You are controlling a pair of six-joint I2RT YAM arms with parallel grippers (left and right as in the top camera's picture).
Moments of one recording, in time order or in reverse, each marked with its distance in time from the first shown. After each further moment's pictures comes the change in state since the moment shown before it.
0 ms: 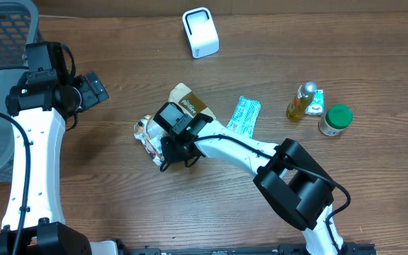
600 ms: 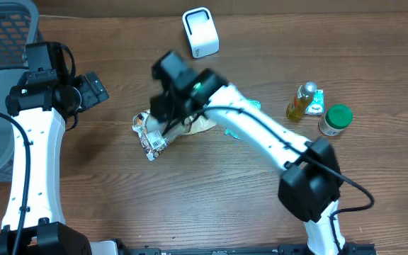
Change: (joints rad) left arm 0.000 0.000 0.000 0.000 0.000 0.000; right arm -0.112 -0.002 0.442 -0.278 -0.014 -0.224
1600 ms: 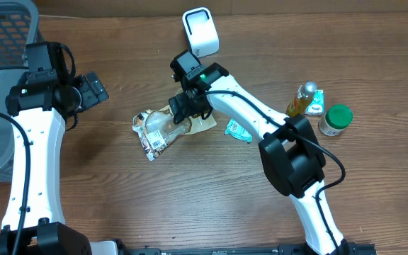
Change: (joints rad) left arm 0.000 0.000 0.000 0.000 0.000 0.000; right arm -0.103 0.201 0.005 -0.001 0.140 -0.169
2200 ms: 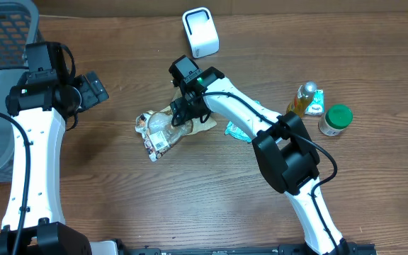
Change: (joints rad) left arm 0.000 0.000 0.000 0.000 0.000 0.000; right arm 0.003 0.051 0.000 0.010 -0.012 0.001
